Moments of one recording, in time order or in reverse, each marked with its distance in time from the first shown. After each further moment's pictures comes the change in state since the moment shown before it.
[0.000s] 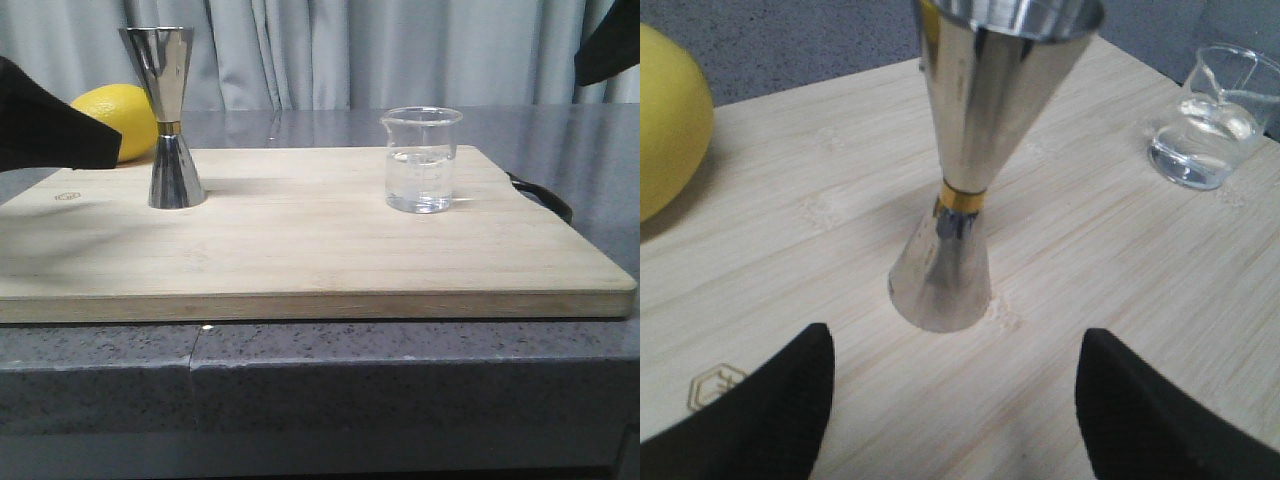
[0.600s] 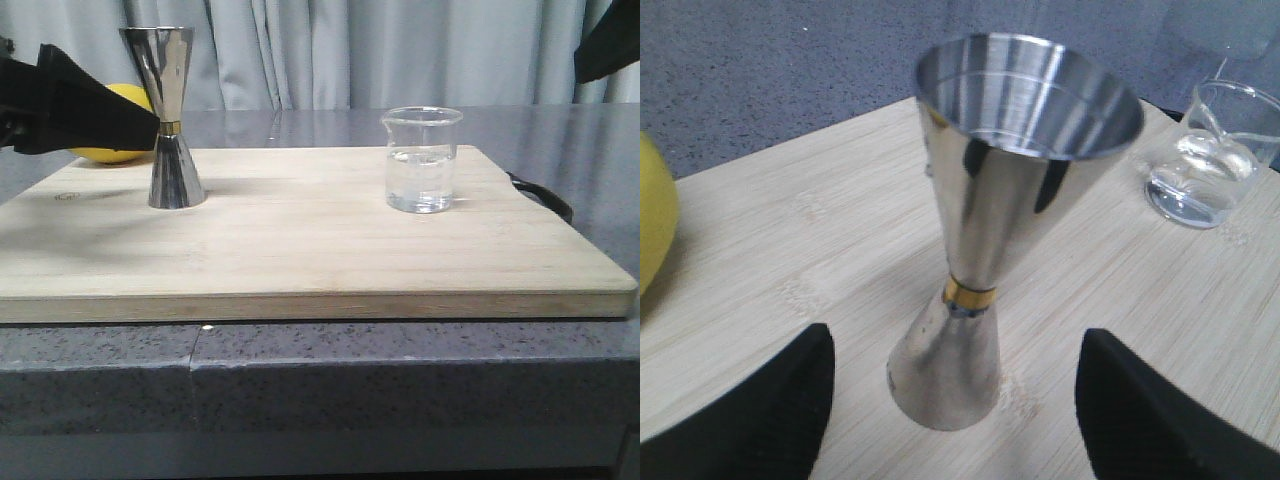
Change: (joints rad) left arm 0.000 0.133 -0.107 -0.003 0.083 0.054; right arm 0.000 0.000 0.000 0.002 -0.010 0.000
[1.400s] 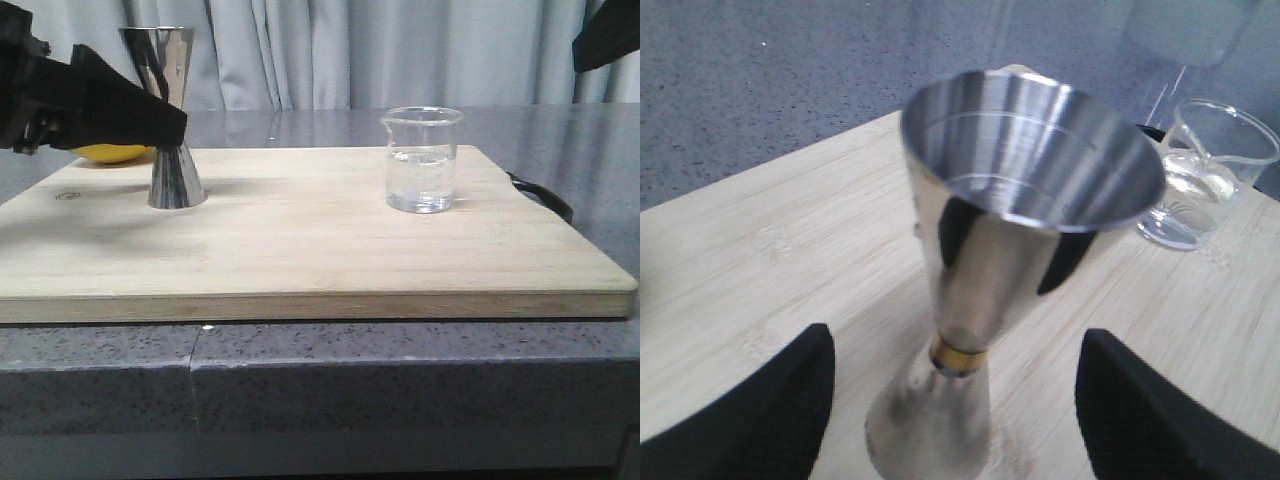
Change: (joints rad) left arm -0.016 0.096 -0.069 0.000 0.067 0.017; right arm 0.000 0.000 0.000 0.000 -0.028 0.005
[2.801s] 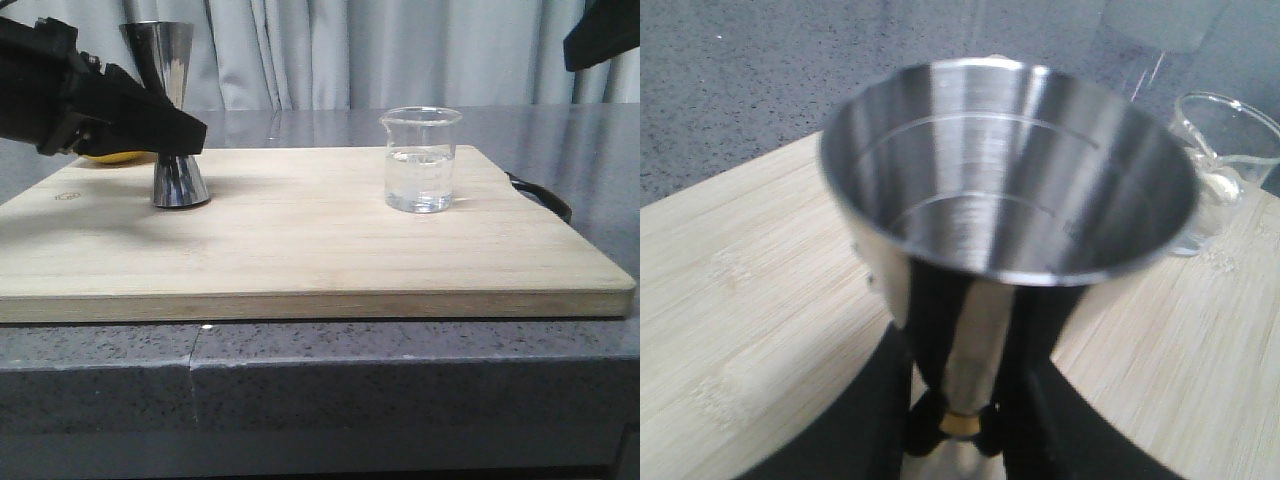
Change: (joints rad) left arm -0.037 0.088 -0.068 -0.005 0.008 0.012; right arm 0.058 0.000 0.004 -0.059 -0.038 0.000
